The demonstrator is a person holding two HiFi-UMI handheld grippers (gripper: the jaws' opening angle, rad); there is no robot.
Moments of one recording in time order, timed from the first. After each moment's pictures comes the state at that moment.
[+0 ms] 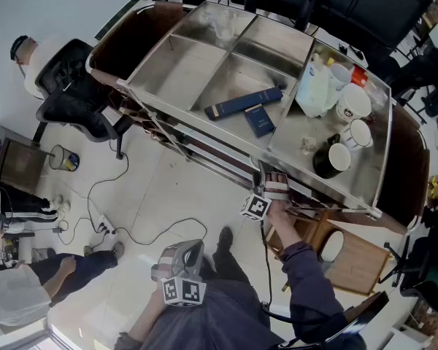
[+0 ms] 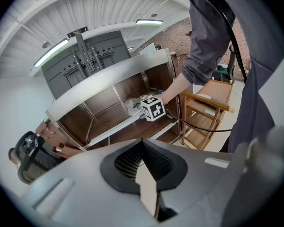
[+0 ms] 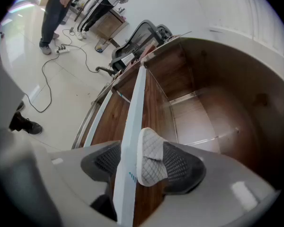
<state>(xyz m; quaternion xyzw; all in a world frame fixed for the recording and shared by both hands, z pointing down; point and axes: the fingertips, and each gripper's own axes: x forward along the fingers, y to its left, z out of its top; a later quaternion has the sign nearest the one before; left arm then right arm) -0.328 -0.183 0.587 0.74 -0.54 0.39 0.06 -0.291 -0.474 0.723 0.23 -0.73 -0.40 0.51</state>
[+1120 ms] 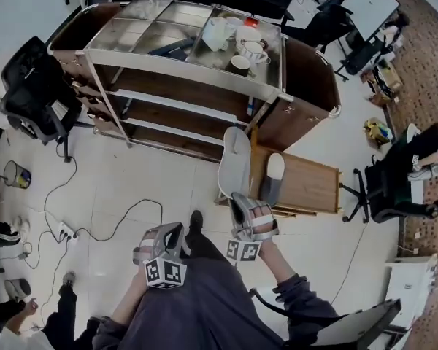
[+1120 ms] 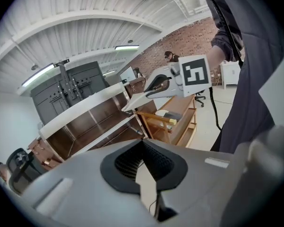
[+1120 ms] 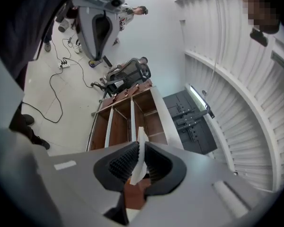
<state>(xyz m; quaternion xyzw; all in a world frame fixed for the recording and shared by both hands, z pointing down) -0.180 0.030 0.574 0.82 -0.46 0.34 -0.05 -0.069 -0.074 0.539 0.35 -0.71 -0.45 0.41</state>
